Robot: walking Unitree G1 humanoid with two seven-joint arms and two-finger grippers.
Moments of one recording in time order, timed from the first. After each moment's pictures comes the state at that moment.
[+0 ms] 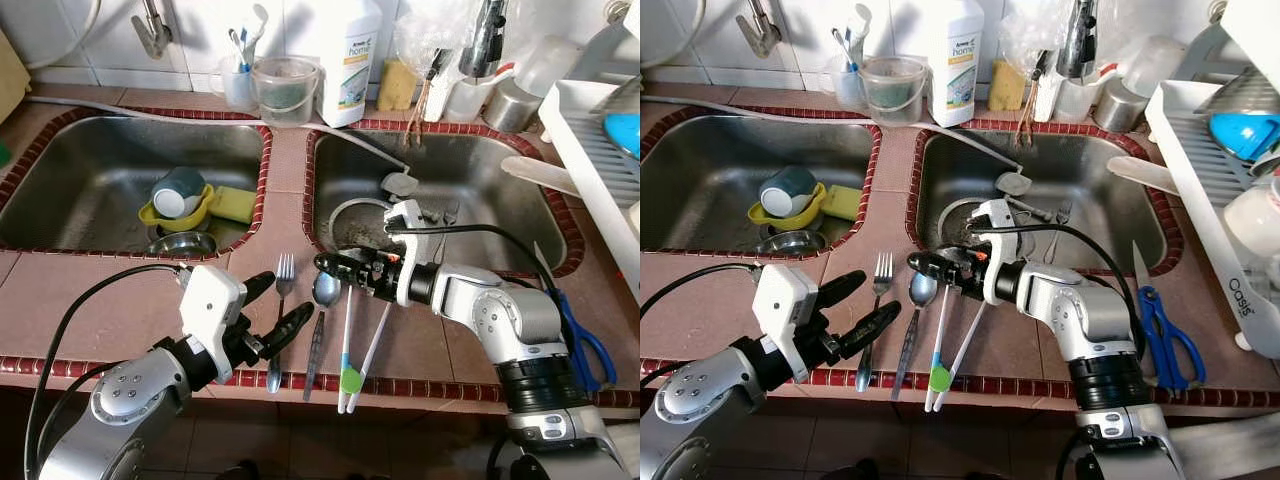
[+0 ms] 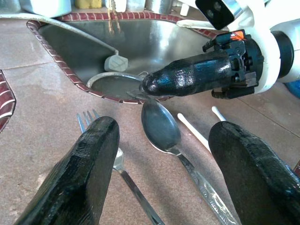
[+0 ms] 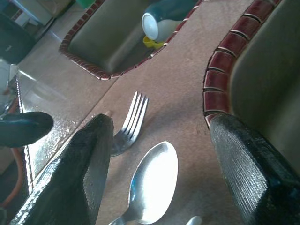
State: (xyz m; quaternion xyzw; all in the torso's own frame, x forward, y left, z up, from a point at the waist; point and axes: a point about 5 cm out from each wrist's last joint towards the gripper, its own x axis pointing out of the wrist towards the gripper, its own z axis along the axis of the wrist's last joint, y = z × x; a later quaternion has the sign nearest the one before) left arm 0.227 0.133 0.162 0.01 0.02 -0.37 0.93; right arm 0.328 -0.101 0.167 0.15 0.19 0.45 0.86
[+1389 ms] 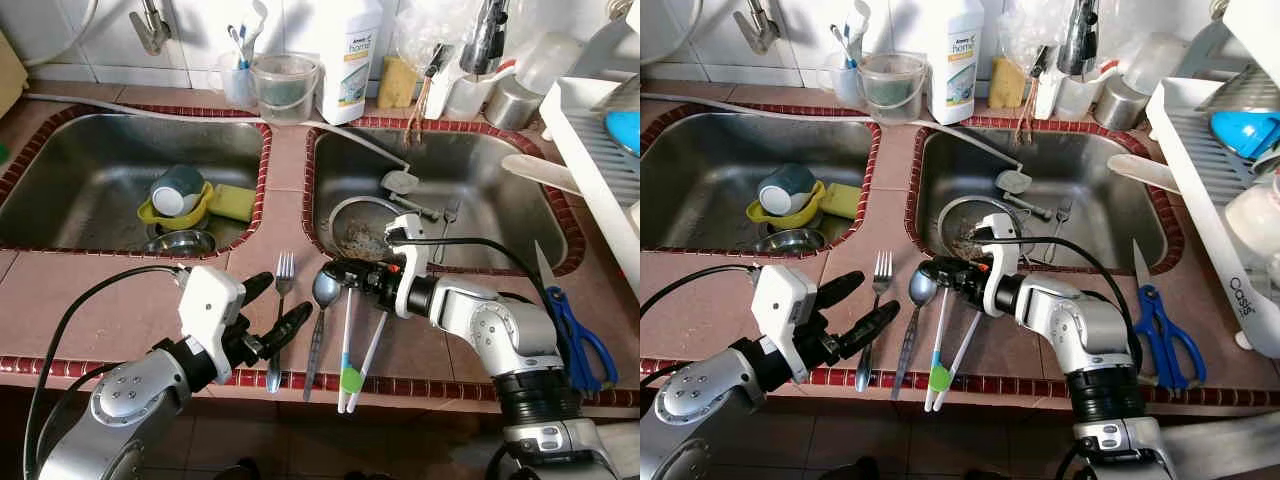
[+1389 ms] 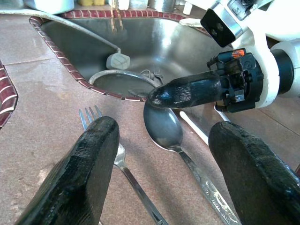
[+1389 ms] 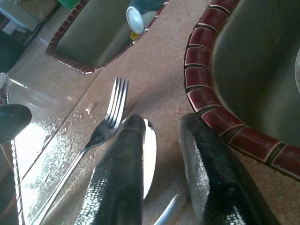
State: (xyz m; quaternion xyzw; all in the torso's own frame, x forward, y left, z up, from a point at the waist) left arm 0.226 0.134 0.161 0.00 0.03 -0.36 0.93; right arm 0.325 -0.104 0.150 0.17 0.20 0.43 0.86
